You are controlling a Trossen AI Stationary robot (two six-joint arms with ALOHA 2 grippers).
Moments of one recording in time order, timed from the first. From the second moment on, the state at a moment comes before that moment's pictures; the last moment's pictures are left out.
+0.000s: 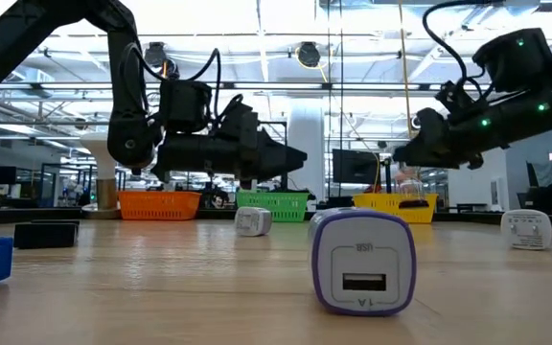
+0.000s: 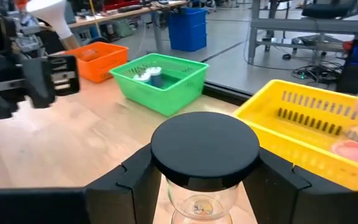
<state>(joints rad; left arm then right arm) 0.31 2.13 0.73 1.41 0.25 -0.19 -0.20 1.11 0.06 0.82 0.58 0.27</state>
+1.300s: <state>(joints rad) 0.38 2.09 0.57 1.56 0.24 -0.16 -0.41 1.41 0.05 1.19 0.31 0.07</state>
